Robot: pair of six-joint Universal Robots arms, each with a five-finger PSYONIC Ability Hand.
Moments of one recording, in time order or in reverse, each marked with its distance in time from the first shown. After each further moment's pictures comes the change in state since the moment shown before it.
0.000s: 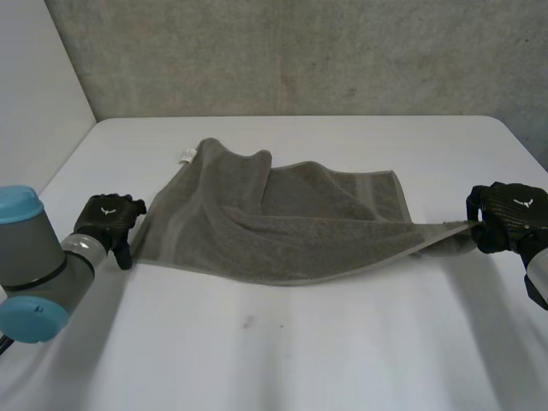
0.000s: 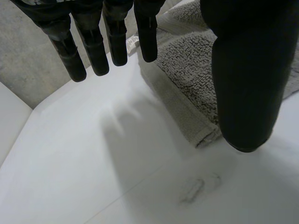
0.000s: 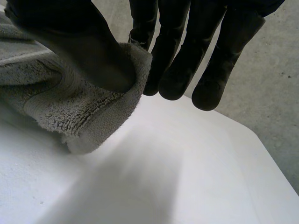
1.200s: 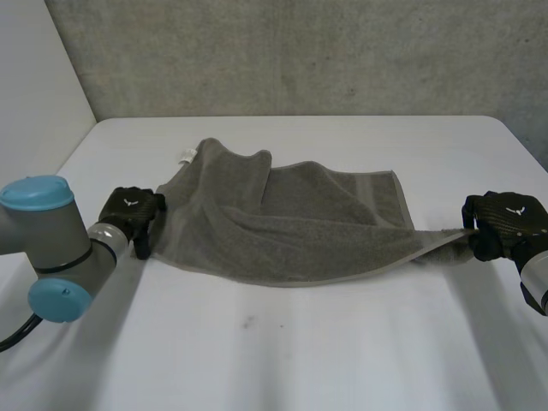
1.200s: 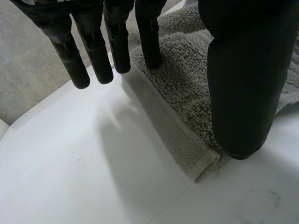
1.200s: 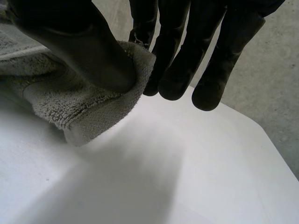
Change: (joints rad) left arm -0.066 -0.128 0.187 -0.054 0.001 -0.012; right arm 0.003 0.048 -0.005 0.000 0.002 -0.048; left_hand 0.086 0.087 0.086 0.085 0.088; right_hand 0.000 0.000 0.000 0.000 0.000
